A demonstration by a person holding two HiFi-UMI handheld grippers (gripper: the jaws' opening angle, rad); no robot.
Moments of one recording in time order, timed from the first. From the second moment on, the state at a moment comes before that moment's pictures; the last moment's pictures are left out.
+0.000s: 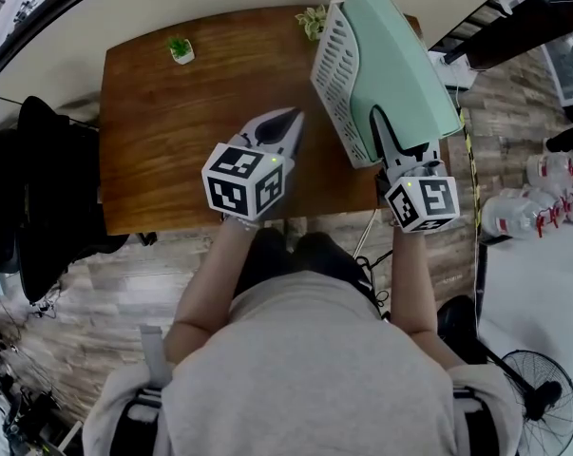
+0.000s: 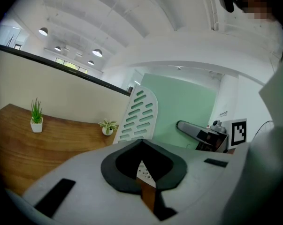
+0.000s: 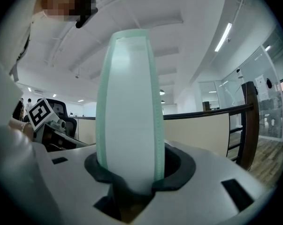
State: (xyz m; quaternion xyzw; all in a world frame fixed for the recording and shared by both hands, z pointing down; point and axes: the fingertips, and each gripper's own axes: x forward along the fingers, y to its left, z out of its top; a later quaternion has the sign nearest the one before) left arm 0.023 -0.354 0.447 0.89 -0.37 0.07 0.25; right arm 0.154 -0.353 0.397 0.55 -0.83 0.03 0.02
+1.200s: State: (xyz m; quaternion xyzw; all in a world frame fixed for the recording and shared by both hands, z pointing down) left arm 0.025 -0.327 0.457 0.89 -0.36 0.08 0.26; right arm 0.172 -0.318 0.446 0.59 -0.79 0.14 -0.01
